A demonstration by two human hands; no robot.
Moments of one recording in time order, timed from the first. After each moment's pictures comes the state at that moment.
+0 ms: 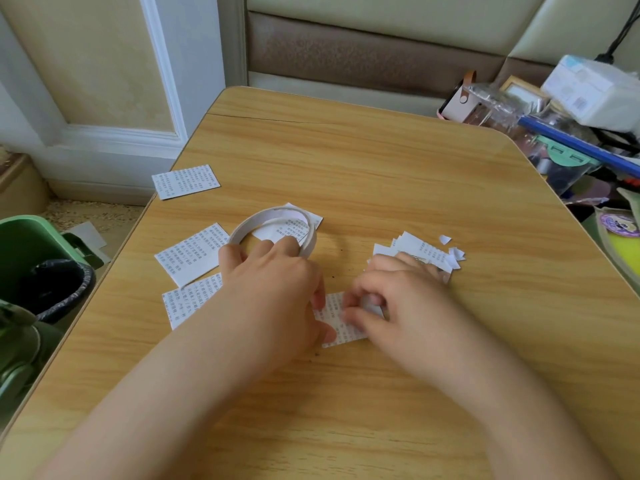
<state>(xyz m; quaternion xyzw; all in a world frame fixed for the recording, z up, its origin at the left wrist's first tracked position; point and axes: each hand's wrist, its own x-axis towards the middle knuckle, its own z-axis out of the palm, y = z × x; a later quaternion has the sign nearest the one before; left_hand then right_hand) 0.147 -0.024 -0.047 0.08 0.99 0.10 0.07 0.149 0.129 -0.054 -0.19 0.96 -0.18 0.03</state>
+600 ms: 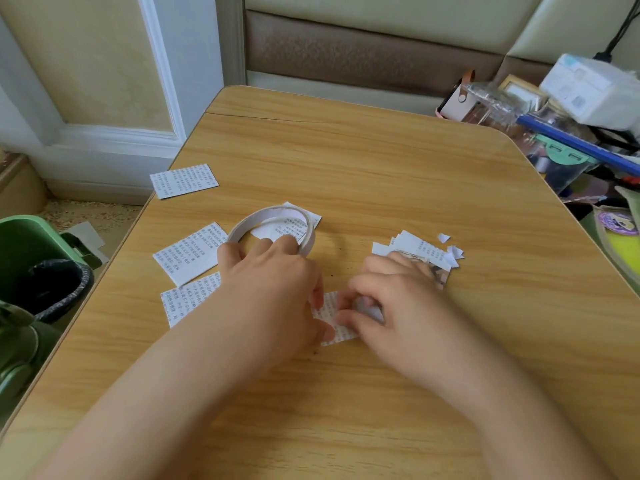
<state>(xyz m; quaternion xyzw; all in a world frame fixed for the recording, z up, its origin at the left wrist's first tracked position) 0.148 -0.024 -0.049 0.09 0.99 0.10 0.06 0.152 0.126 -0.056 -0.22 0.96 -0.20 0.03</state>
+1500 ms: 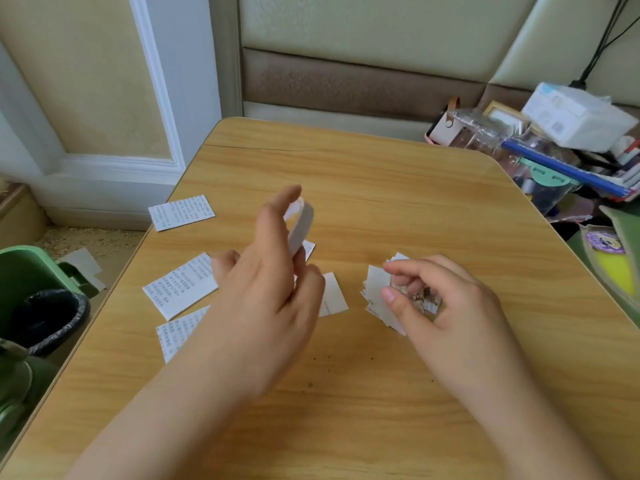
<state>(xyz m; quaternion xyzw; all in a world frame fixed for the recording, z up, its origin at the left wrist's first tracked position) 0.154 -0.030 -0.040 0.12 0.87 0.46 -0.14 0.151 0.158 -0.054 -0.09 0.92 -0.35 -0.16</state>
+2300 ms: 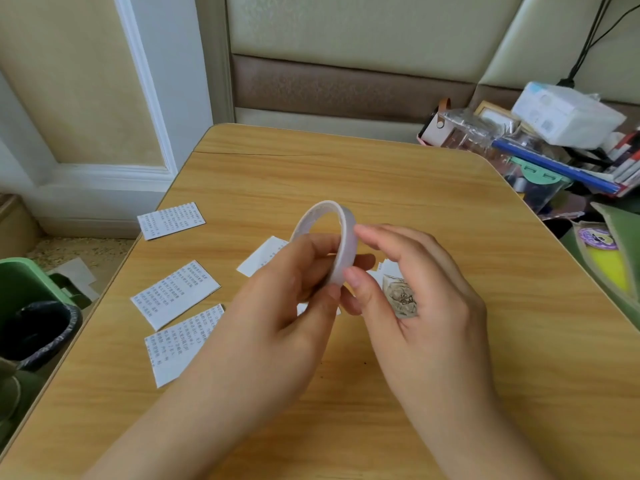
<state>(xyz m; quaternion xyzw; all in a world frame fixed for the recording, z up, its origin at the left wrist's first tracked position) 0.163 -0.017 -0.030 0.19 0.73 0.66 -0.01 0.158 0.119 -0.041 -0.18 0.84 -0.37 -0.35</state>
